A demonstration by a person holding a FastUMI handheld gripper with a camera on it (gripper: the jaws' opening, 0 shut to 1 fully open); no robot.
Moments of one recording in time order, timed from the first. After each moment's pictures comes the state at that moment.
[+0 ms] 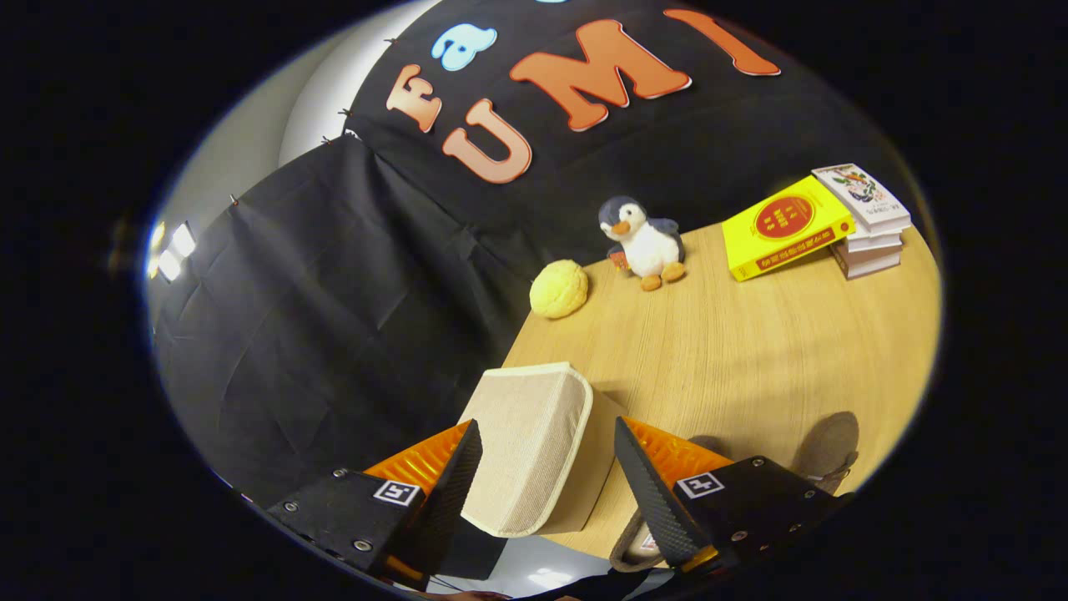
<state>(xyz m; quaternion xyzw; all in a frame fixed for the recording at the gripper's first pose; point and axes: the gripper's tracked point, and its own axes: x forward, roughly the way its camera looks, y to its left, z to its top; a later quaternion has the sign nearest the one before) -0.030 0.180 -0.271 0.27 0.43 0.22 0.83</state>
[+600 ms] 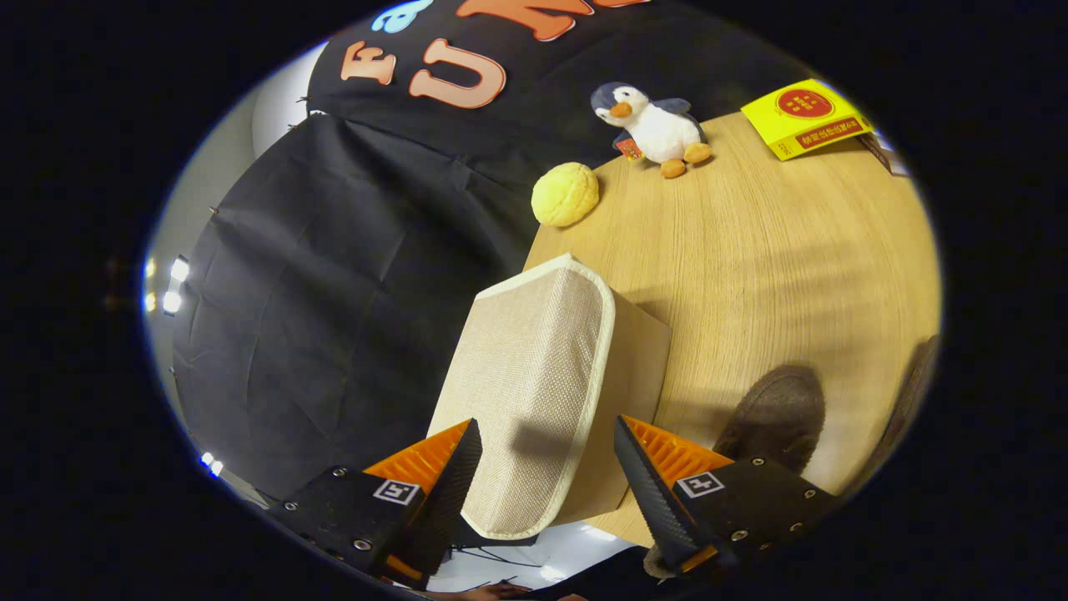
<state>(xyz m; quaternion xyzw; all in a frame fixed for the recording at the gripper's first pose) -0.055 0.249 -0.360 0.33 0.53 0.27 0.73</state>
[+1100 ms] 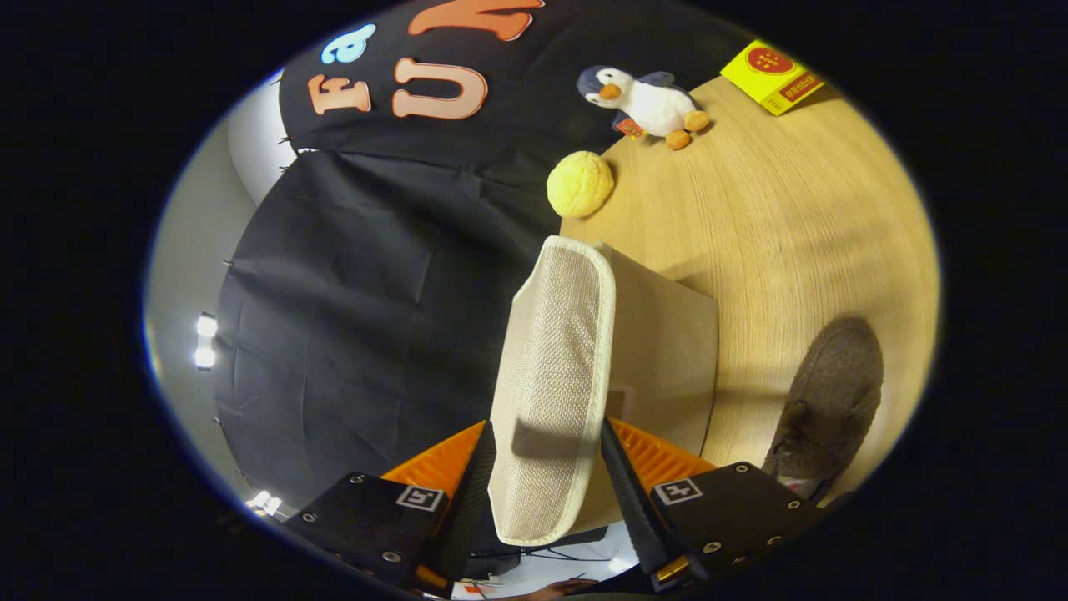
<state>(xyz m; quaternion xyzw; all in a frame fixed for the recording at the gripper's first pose) -0.049 0.269 -0.309 0.42 0.52 0.28 0.69</state>
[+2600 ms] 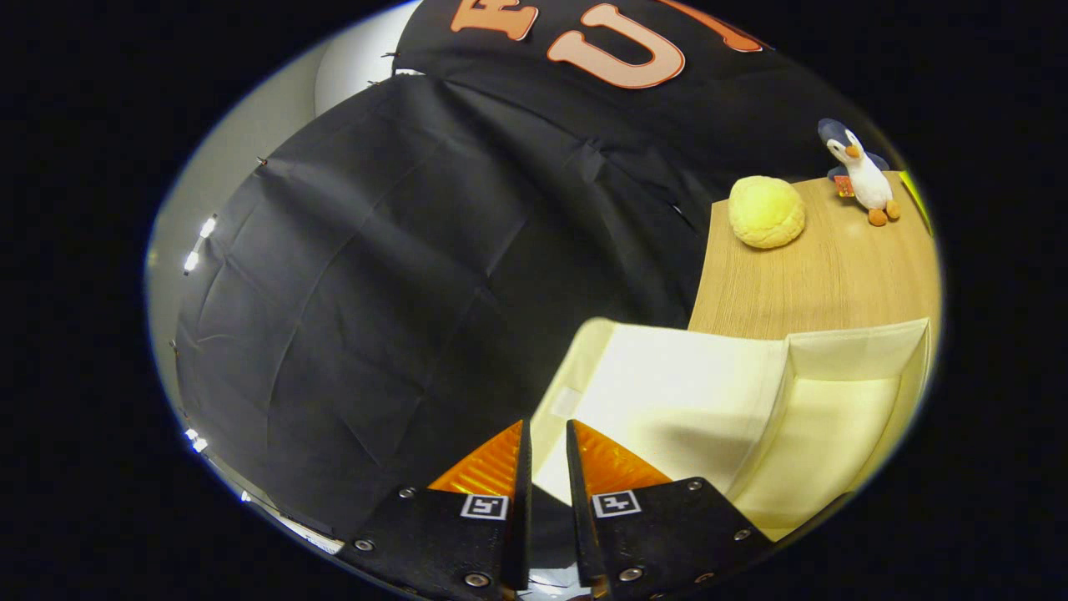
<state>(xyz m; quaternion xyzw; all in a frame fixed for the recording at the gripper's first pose) -0.011 0.527 -0.208 0.30 0.46 0.35 0.75</state>
